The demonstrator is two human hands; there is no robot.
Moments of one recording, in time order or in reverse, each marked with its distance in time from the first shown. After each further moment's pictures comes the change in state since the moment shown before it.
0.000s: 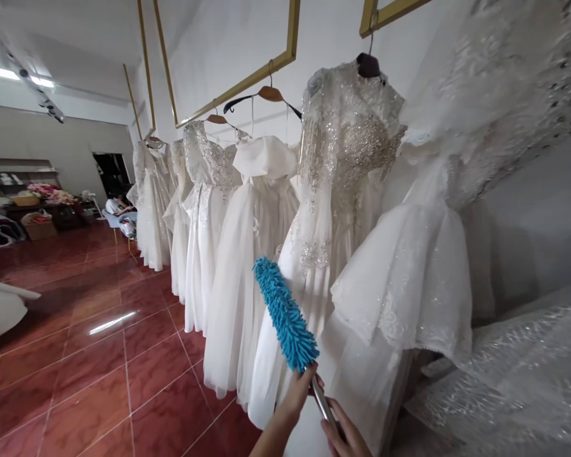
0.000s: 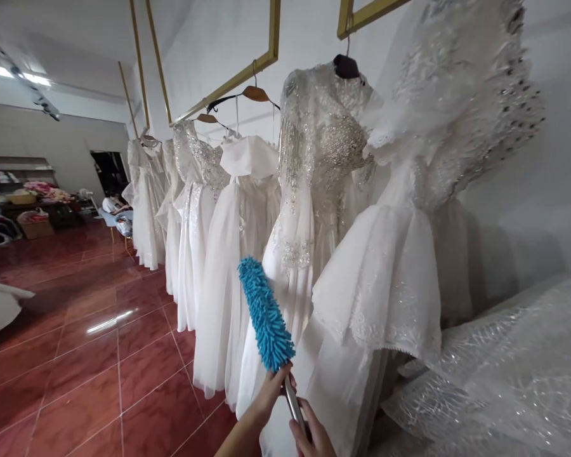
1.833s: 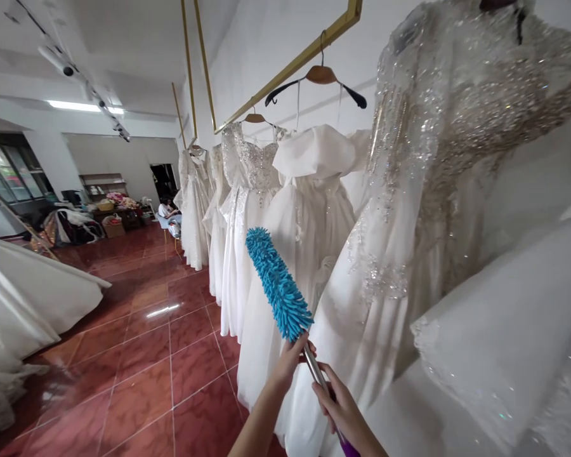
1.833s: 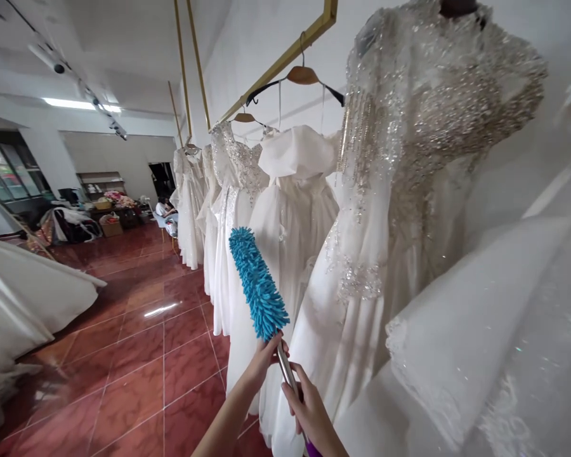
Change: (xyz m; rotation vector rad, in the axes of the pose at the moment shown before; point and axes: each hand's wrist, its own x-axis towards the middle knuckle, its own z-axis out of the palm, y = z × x) left_hand 0.059 0.127 -0.125 0.009 0.144 0.195; right_hand 0.144 -0.103 0.092 0.098 -0.261 -0.205
